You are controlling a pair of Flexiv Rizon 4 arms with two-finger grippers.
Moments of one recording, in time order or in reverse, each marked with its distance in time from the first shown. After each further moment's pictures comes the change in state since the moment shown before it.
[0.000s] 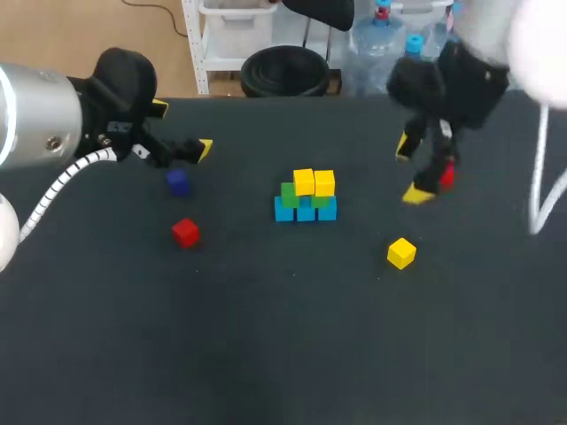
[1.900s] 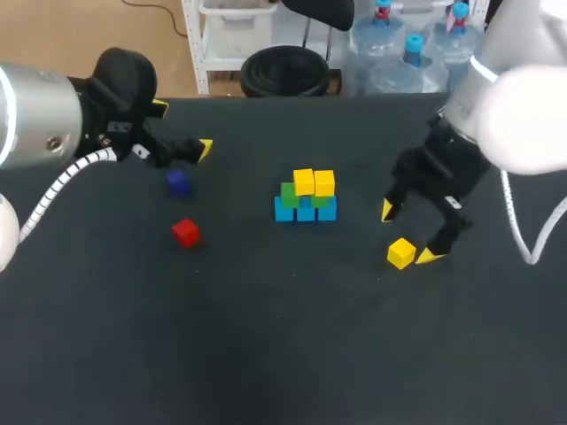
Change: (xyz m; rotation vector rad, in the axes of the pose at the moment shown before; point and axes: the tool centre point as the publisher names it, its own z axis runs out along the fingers) left arm 0.000 0.000 0.000 0.000 0.000 0.000; right arm 0.046 -0.003 0.106 -0.125 -0.054 -0.458
